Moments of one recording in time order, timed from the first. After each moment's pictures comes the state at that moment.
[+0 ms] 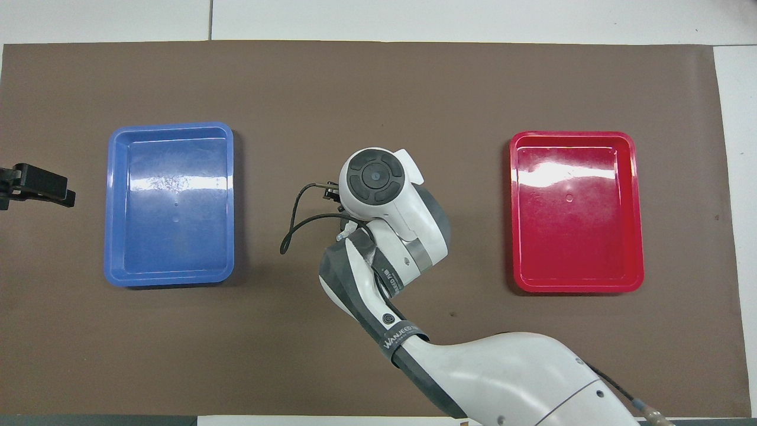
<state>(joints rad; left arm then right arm) 0.01 -0.01 0.00 -1.63 -0.02 1.51 0.06 0.73 0.51 -0.13 -1.61 0.11 2.22 0.84</state>
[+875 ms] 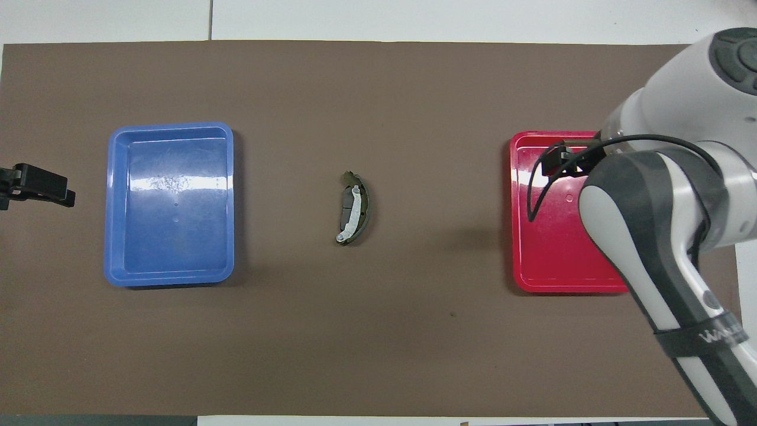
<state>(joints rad) 0.01 -0.01 0.00 -1.63 -0.02 1.51 0.06 0.25 0.08 -0.14 -1.78 -0.03 1.77 0.21</state>
